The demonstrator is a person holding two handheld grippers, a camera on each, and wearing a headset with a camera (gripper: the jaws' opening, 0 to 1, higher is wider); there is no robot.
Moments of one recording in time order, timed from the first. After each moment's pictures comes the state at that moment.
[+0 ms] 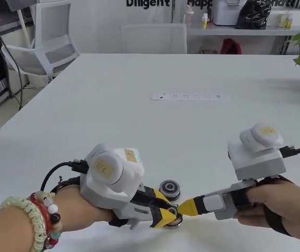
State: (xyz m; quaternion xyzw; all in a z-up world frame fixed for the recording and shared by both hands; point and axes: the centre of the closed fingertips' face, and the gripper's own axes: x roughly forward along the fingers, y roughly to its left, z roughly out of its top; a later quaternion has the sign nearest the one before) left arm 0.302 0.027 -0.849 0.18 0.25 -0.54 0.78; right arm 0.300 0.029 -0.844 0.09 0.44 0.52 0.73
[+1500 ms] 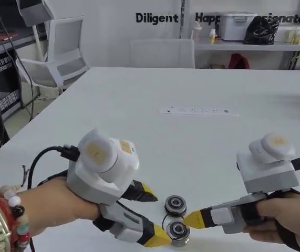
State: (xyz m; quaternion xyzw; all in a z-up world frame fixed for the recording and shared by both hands) left arm 0.293 0.062 -0.807 0.19 0.29 -0.52 0.78; right arm 0.300 0.027 -0.831 0.08 0.43 0.52 0.73
